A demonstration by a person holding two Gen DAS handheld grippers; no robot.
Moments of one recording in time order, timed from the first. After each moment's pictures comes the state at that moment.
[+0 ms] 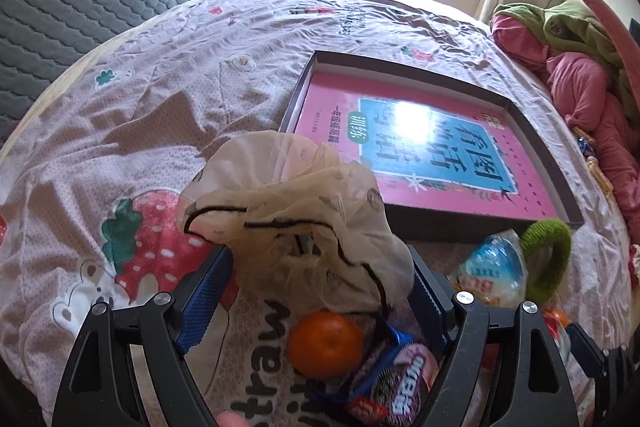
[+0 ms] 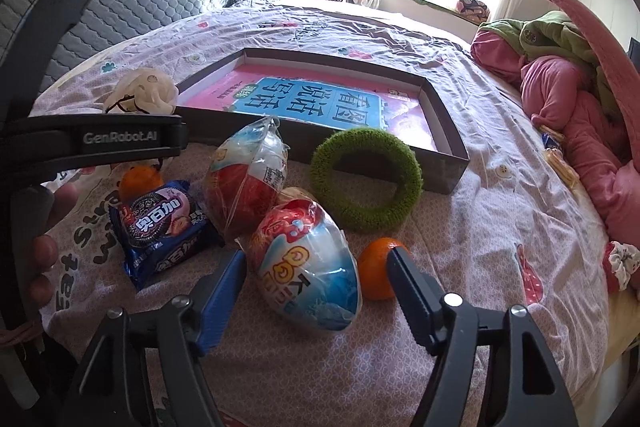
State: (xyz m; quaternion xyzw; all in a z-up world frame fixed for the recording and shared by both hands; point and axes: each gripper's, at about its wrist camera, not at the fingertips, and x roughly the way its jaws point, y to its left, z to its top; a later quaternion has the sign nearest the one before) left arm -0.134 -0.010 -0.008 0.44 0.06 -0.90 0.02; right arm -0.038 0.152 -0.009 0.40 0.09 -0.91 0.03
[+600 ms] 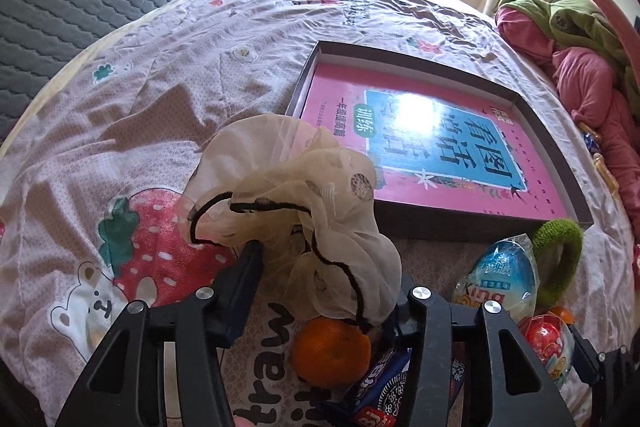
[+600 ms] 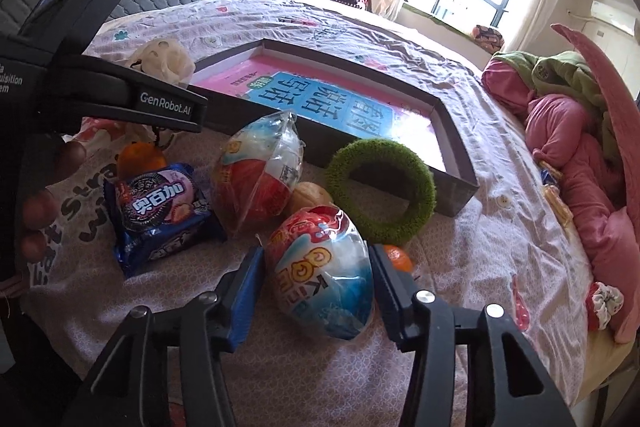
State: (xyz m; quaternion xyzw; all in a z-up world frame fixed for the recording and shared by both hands) left arm -0.138 -0.011 -0.012 0.45 0.06 -0.89 0.02; right arm -0.040 0.138 -0.017 0.39 0.16 -0.90 0.04
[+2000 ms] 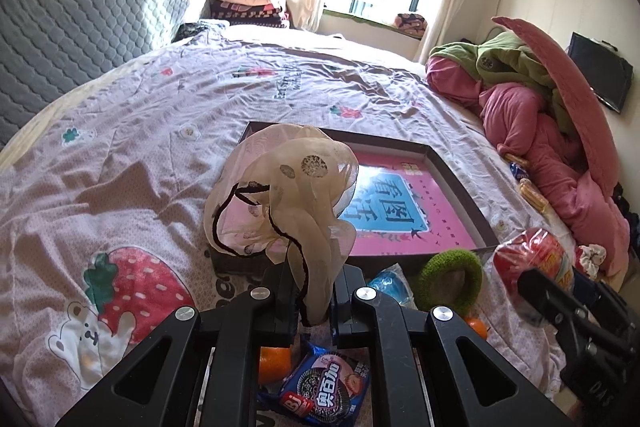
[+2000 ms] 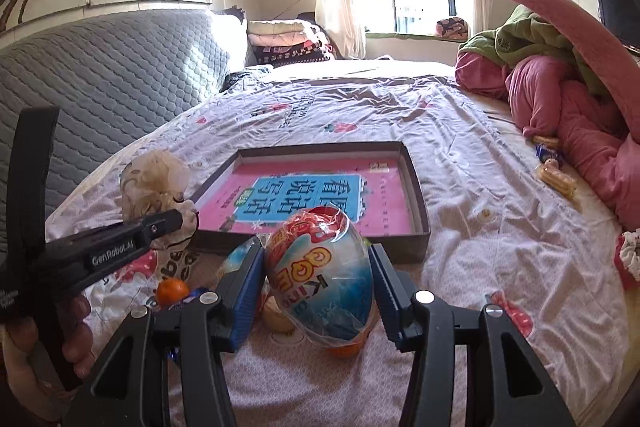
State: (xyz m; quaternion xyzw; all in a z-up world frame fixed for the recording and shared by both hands) left arm -0.102 0.006 0.045 0.34 0.08 -0.93 -0.08; right arm -0.035 0.205 0.060 0.30 -0.04 -0.95 0.06
